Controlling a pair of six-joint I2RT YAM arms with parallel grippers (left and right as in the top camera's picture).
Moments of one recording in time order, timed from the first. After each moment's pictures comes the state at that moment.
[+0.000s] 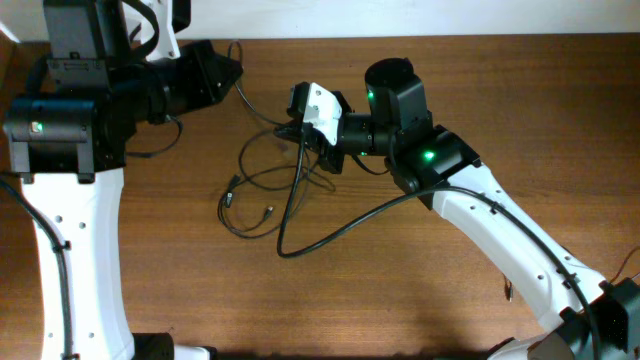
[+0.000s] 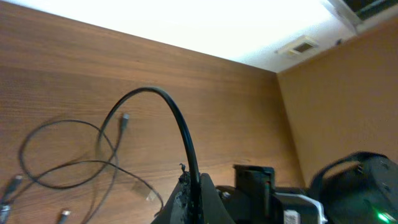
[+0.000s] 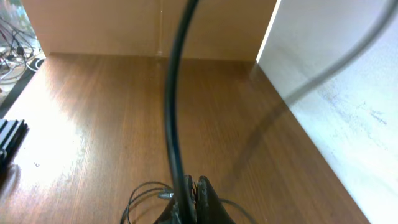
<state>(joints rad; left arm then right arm) -0.03 1.58 2.12 -1.23 0.55 -0.36 0.56 1.63 1.43 -0.20 -0.75 -0.44</state>
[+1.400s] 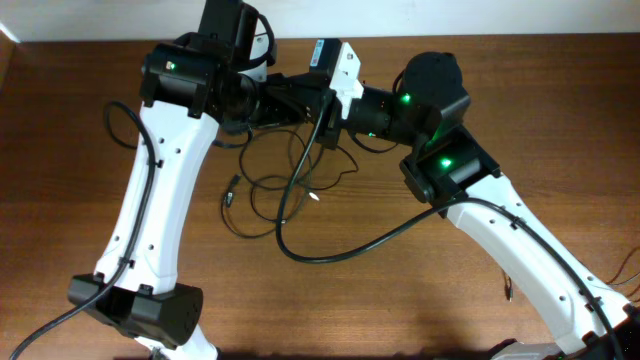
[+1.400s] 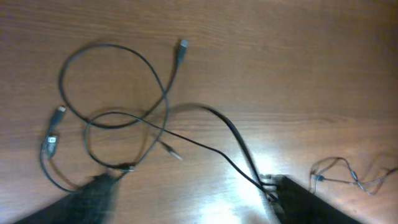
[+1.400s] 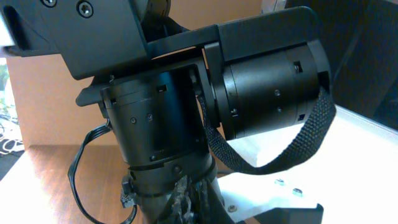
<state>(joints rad) -0.27 1.82 2.11 -1.40 0.22 -0.37 0.55 1.55 1.43 0.22 -0.74 -0.13</state>
